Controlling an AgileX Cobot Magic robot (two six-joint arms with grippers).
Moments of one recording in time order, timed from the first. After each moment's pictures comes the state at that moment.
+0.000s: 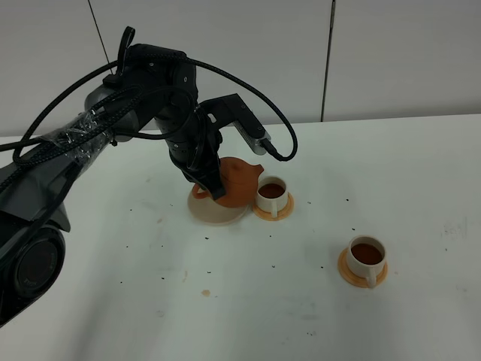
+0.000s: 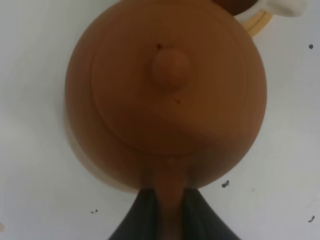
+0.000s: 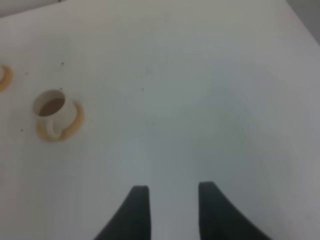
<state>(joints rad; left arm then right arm) -0.41 2.34 -2.13 0.06 1.13 0.67 0.01 -0.01 -0.49 0.01 1.07 0.13</state>
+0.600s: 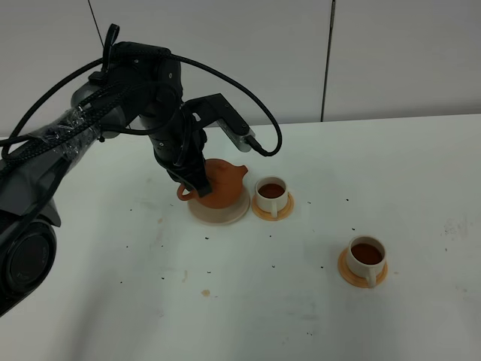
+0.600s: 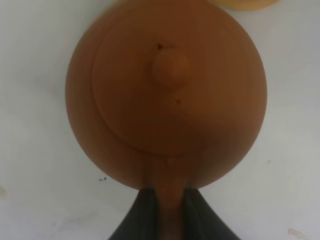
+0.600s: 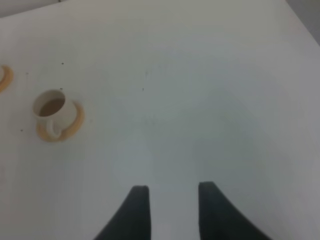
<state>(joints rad) -0.37 2.34 -2.13 0.06 1.17 0.66 0.01 -0.01 -0.49 0.01 1.07 0.13</state>
